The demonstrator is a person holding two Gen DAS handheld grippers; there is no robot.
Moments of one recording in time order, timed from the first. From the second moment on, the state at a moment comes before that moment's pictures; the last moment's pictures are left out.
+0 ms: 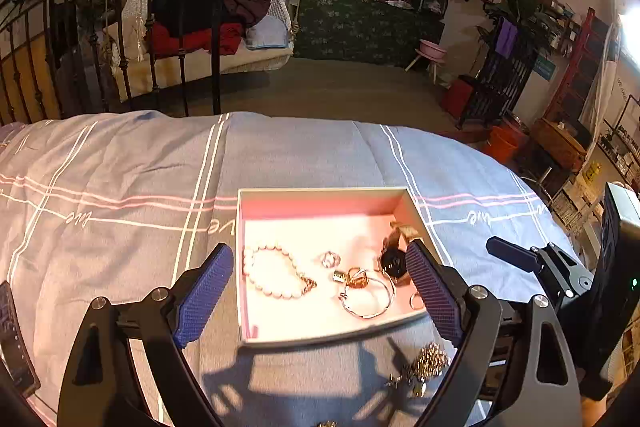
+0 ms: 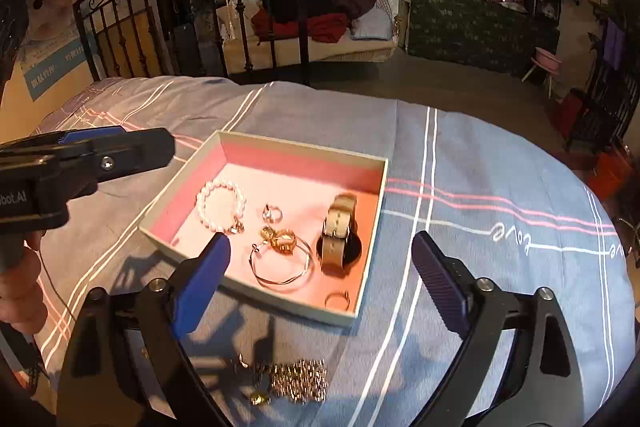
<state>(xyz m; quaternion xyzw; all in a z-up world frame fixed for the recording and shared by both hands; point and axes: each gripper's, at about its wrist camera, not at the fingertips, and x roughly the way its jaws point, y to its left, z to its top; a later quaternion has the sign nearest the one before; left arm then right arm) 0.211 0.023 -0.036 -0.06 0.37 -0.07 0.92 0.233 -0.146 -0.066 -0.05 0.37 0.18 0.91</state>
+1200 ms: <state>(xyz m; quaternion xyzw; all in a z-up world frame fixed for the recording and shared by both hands) 0.172 0.024 -0.135 -0.08 0.45 -0.08 0.89 0.196 -0.150 -0.142 0.02 0.49 0.13 0.86</state>
